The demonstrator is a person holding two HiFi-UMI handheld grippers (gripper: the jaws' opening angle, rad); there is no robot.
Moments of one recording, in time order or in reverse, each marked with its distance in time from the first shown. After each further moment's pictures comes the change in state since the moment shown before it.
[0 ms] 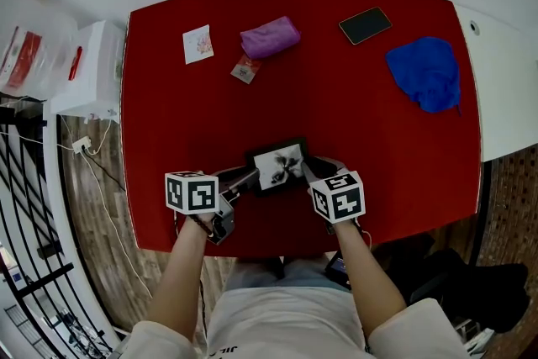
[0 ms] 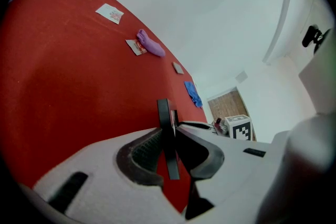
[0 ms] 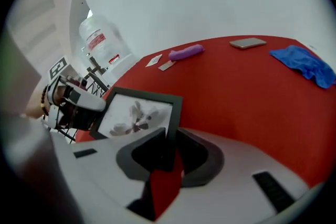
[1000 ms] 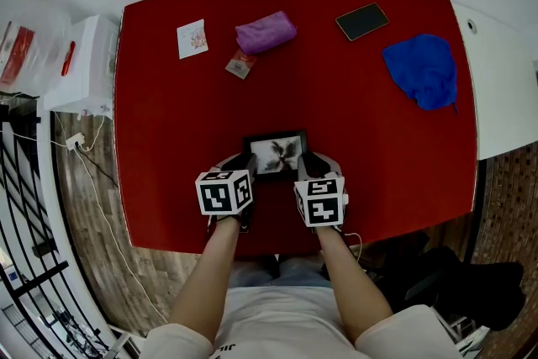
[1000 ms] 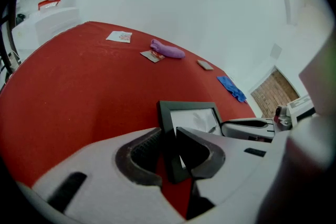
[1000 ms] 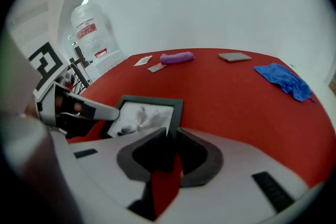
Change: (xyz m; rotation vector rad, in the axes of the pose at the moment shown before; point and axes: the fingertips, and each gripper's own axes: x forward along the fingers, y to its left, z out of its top) left arm 0.026 0.049 0.008 0.150 -0.116 0.471; right arm -0.002 -0.009 0.004 -0.046 -0.045 -0.238
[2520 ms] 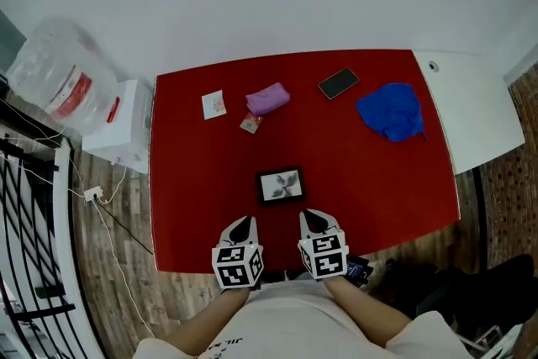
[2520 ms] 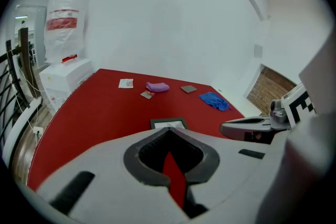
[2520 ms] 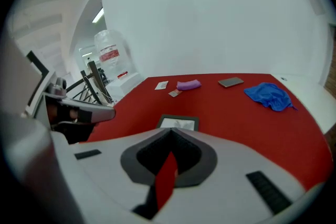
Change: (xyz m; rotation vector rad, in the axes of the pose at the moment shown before) left arm -0.172 -0.064 -0.007 0.152 -0.256 0.089; right arm -0.150 0.061 0.012 0.008 -0.170 0.058
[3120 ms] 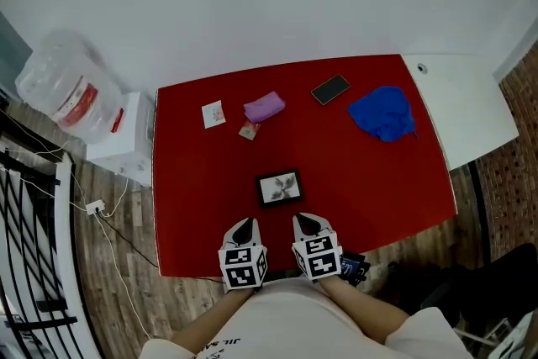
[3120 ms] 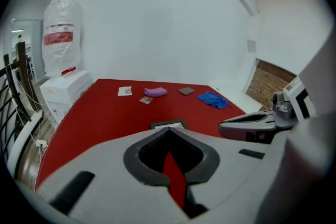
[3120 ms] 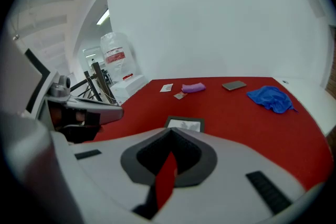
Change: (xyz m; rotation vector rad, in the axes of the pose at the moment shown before) left arm -0.016 -0.007 0.004 0.101 -0.051 0.010; right arm -0.014 0.026 0.001 -0.026 -0.040 0.012
